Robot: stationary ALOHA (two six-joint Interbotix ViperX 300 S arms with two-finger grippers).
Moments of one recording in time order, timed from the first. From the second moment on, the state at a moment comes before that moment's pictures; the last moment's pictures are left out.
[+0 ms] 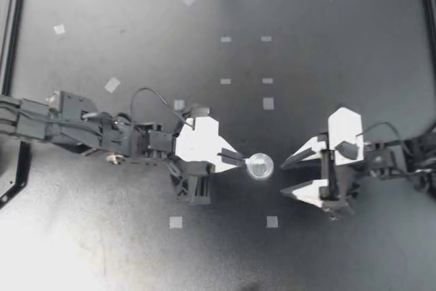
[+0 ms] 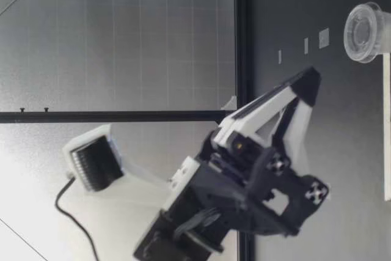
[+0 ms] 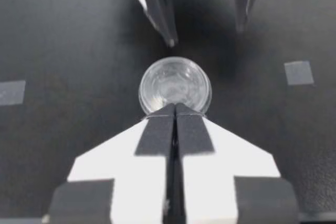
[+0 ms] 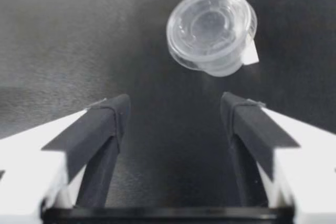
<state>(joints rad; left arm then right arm) -0.05 0.21 0.63 -0.12 -0.25 0.17 0.06 0.17 1.18 0.00 -0.82 0.39</state>
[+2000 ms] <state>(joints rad) -0.04 0.36 0.59 -0.12 -0.35 0.15 0.05 0.29 1.07 0.12 -0.81 0.17</state>
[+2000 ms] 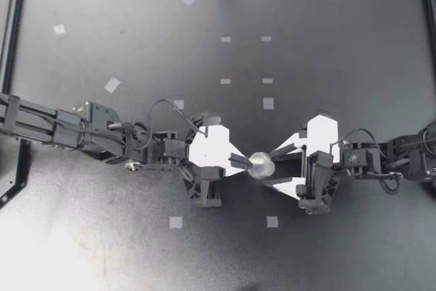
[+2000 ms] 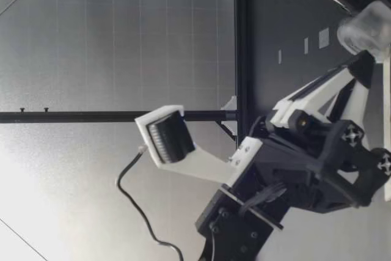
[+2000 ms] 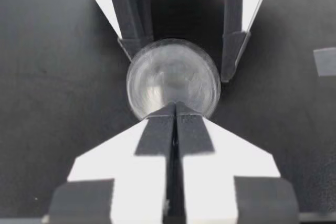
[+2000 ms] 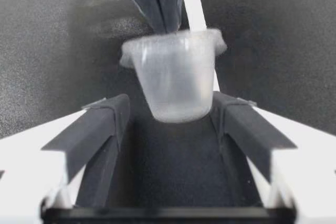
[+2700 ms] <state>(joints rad) -0.05 0.36 0.59 -0.12 -0.35 0.15 0.05 0.24 1.04 0.12 -0.65 0.08</state>
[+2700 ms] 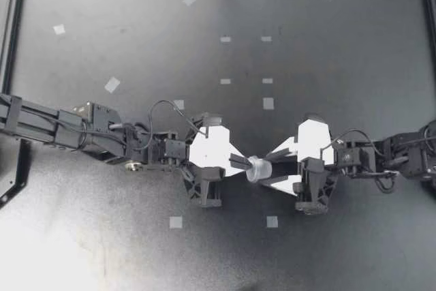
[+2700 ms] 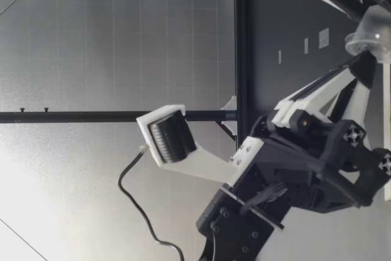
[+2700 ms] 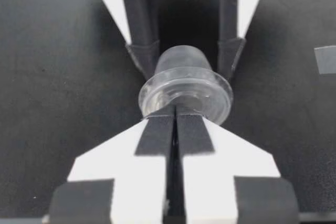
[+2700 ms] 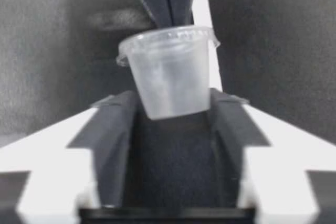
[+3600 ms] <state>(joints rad) -0.04 0.06 0.78 -0.13 -0.54 -0.05 0.05 0.09 1.20 0.12 -1.11 0.09</state>
